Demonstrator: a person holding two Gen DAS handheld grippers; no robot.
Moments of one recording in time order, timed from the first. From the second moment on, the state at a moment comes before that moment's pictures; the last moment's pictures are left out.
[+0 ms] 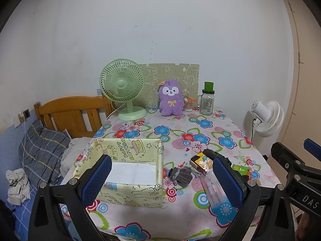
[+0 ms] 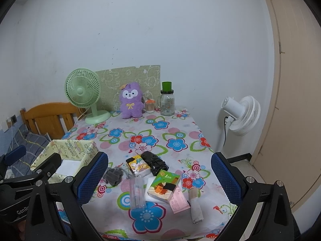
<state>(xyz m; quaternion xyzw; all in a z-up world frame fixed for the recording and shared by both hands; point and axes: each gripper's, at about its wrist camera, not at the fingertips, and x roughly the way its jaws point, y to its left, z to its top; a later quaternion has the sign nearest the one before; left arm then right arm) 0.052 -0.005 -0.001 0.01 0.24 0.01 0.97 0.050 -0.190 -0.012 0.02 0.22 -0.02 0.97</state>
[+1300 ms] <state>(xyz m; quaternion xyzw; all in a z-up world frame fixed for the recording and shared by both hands) 0.111 -0.083 -0.095 0.04 0.34 -0.06 0.94 0.106 -0.253 -0.097 0.04 0.30 -0.04 0.95</state>
